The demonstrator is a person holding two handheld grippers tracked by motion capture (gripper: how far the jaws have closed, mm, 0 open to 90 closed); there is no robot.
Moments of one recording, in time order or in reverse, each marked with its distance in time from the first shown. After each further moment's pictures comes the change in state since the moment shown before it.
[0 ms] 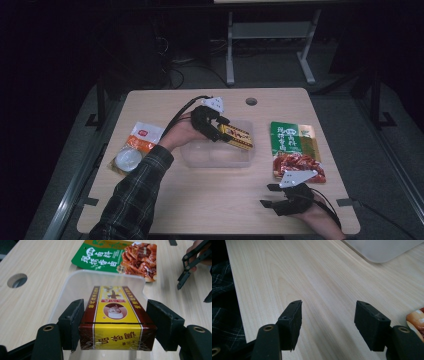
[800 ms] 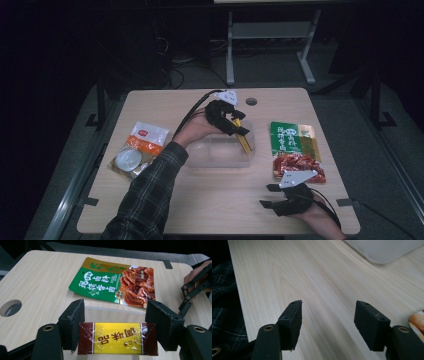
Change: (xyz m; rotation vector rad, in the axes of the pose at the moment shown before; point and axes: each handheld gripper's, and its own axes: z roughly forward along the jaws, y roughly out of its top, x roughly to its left) left arm 0.008 0.030 0.027 -0.104 -0.038 -0.005; right arm 0.001 0.000 0.000 -0.004 0.009 -0.004
